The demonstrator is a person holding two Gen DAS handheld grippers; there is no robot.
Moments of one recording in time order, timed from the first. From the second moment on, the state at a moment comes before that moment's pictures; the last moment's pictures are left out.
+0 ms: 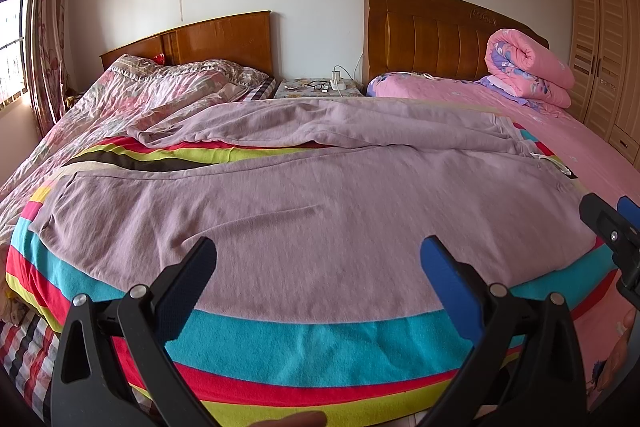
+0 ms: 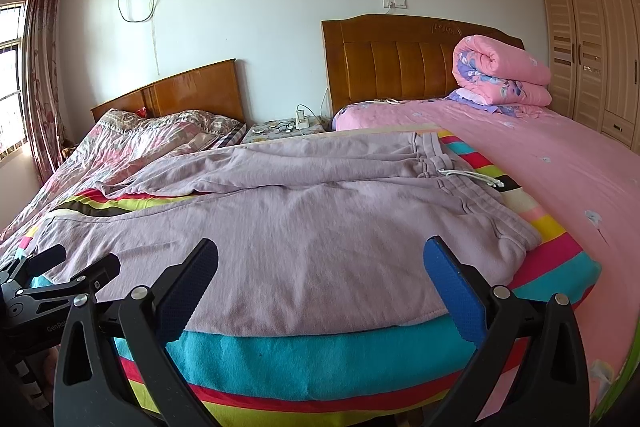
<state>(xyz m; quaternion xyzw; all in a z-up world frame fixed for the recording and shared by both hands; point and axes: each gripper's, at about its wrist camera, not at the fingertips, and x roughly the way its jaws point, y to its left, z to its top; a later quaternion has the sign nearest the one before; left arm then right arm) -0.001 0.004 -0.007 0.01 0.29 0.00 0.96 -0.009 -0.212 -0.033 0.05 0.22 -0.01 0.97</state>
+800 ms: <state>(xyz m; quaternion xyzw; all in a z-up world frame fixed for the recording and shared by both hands) -0.001 0.004 -0.007 0.01 0.29 0.00 0.96 -0.007 -0.211 -0.036 0.06 0.24 -0.01 0.97</state>
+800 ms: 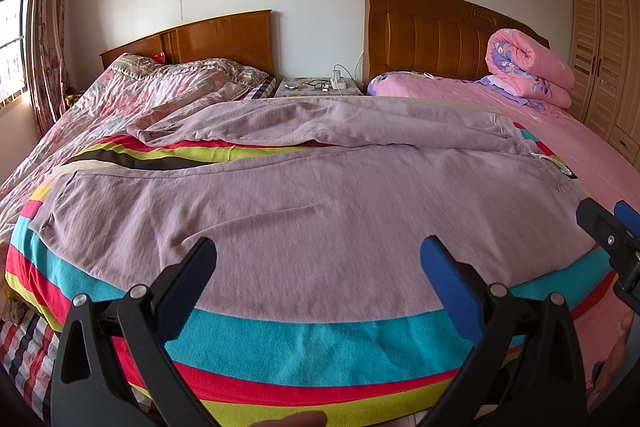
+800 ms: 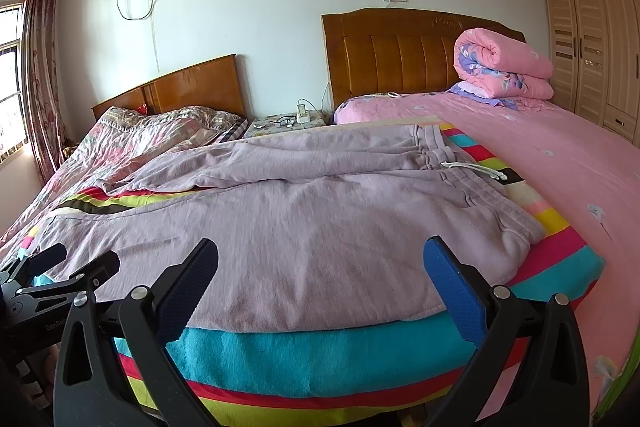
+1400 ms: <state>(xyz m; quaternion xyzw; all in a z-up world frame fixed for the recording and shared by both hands) 0.081 0.020 -0.009 0.05 0.44 -0.09 0.89 0.091 -0.220 -0.023 -0.04 0.31 0.10 0.94</state>
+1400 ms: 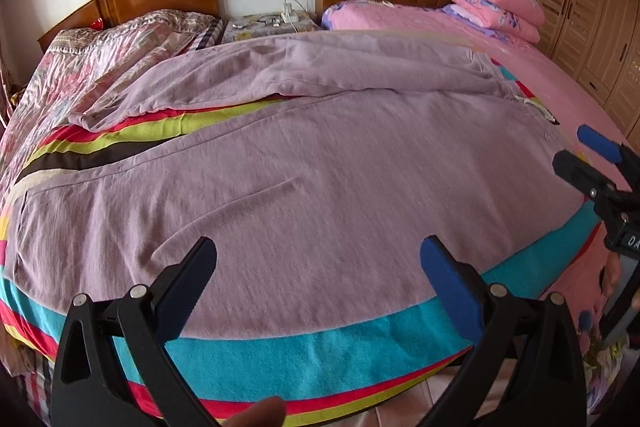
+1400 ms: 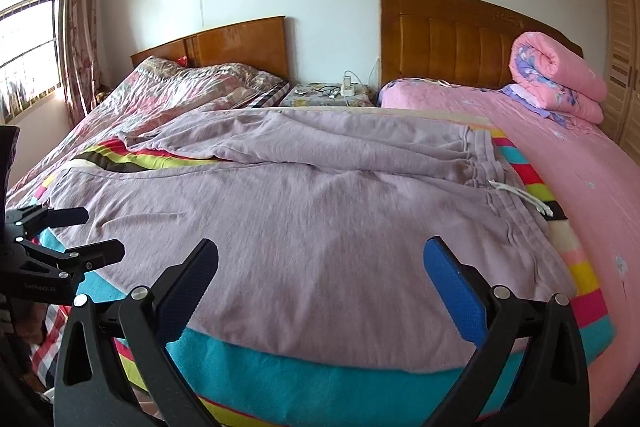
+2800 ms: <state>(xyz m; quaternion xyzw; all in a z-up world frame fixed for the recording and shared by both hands) 0.341 0.136 -0.004 -0.37 0.44 -0.12 0.81 0.214 -0.178 -0.021 -0.21 0.31 0.29 0.88</state>
